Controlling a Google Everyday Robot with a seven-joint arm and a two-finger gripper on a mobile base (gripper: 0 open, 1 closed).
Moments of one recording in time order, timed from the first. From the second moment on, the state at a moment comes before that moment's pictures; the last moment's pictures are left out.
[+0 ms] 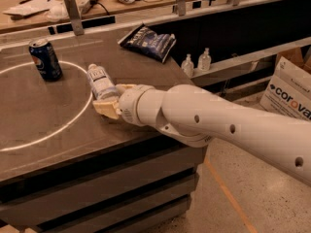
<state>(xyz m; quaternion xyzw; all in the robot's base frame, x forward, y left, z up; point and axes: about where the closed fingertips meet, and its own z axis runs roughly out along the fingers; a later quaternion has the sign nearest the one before) 0.561 0.119 0.856 -0.35 0.73 0.24 0.53</state>
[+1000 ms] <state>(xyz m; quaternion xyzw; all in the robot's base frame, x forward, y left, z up) 0.557 0.097 0.901 -0.35 0.66 0.32 0.58</state>
